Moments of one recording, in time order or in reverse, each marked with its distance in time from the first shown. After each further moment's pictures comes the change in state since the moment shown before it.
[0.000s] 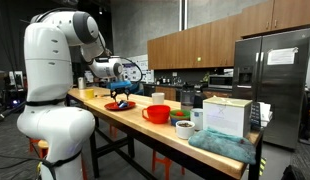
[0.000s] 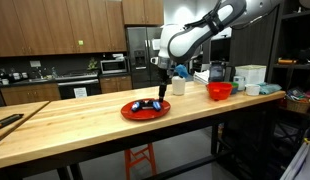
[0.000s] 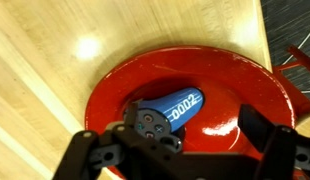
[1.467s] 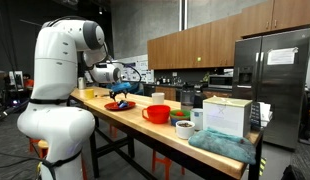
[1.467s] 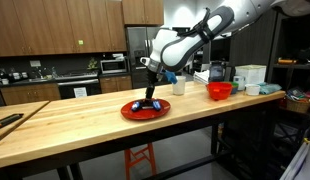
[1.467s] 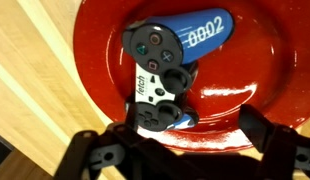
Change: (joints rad) arm -0.006 0.117 0.057 0.061 -0.028 0.245 -0.097
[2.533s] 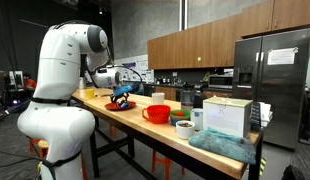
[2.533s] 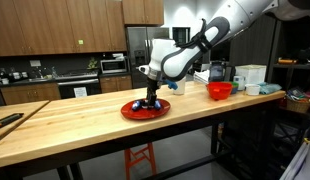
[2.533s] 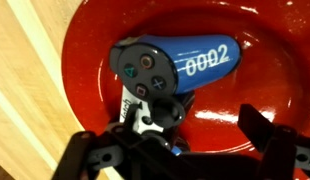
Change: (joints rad) arm -0.003 0.064 0.000 0.001 -0.126 0.012 -0.021
